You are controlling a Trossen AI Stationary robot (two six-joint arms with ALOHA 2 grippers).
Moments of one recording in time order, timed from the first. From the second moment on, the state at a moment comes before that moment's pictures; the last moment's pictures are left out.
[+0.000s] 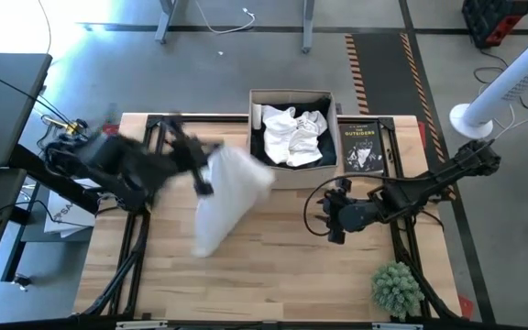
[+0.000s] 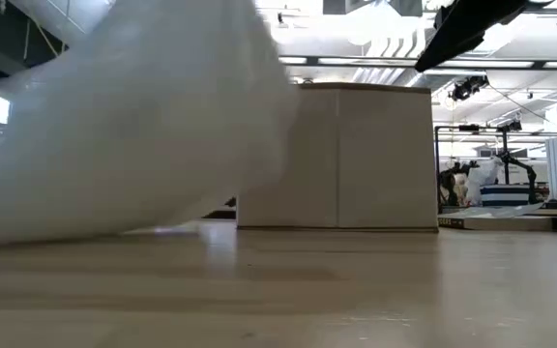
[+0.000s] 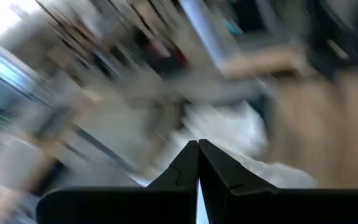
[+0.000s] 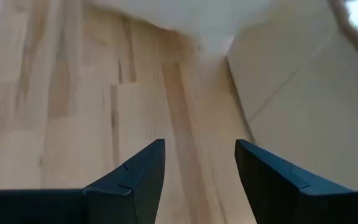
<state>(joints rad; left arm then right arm) -0.38 1.41 1.88 -1.04 -0.98 0.08 0.43 1.22 0.97 -0.66 0.48 0.38</state>
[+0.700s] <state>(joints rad) 0.23 1.56 2.10 0.28 -0.25 0.86 0.43 1.23 0.97 -0.65 0.60 0.32</state>
